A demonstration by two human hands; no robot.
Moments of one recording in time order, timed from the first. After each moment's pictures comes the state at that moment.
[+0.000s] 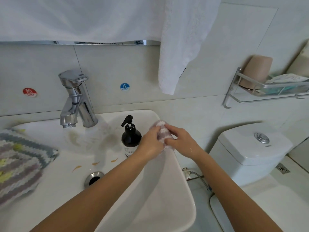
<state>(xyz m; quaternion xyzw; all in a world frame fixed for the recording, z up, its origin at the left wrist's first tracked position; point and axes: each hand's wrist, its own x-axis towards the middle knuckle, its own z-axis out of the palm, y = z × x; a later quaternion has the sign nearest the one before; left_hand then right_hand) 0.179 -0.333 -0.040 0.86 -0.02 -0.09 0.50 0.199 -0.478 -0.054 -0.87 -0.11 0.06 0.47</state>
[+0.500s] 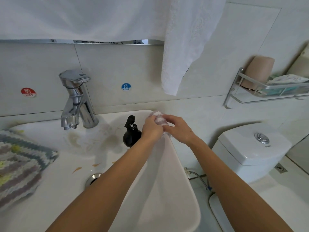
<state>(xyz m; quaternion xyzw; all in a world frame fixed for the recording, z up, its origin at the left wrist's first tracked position) 0.222 -0.340 -0.033 0.79 0.07 -0.05 0.60 0.244 -0.464 -0.049 -0.88 -0.10 0.03 0.46</state>
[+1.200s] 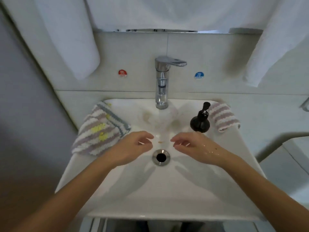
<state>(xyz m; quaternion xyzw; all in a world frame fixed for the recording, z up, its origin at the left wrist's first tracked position) 0.057 -0.103 -0.023 0.89 0.05 -0.09 0.45 0.132 -0.327 -0.036 -0.90 -0.31 0.14 0.29</state>
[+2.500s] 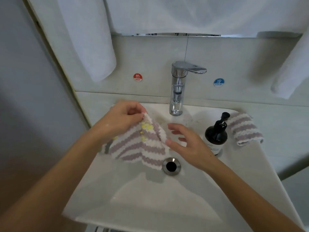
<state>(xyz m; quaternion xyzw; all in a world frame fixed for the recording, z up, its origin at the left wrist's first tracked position) 0.088 -0.056 0.032 0.86 0.06 0.08 0.49 0.141 -0.274 -0.039 -0.82 -0.32 0.10 0.46</state>
